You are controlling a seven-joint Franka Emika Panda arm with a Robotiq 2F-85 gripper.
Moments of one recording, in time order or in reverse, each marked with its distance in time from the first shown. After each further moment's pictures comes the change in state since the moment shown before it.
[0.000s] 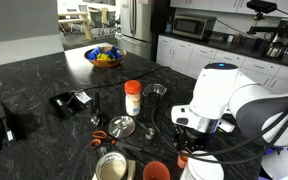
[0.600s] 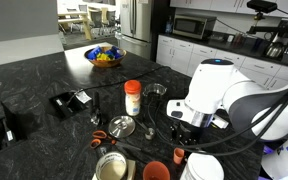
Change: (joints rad) arm -0.061 0.023 0.030 0.033 -0.022 0.034 0.021
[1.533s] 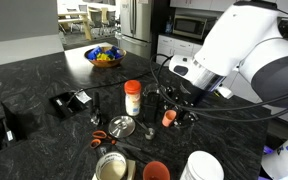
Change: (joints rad) arm -0.050 -0.170 0.004 0.118 -0.362 -0.079 0.296
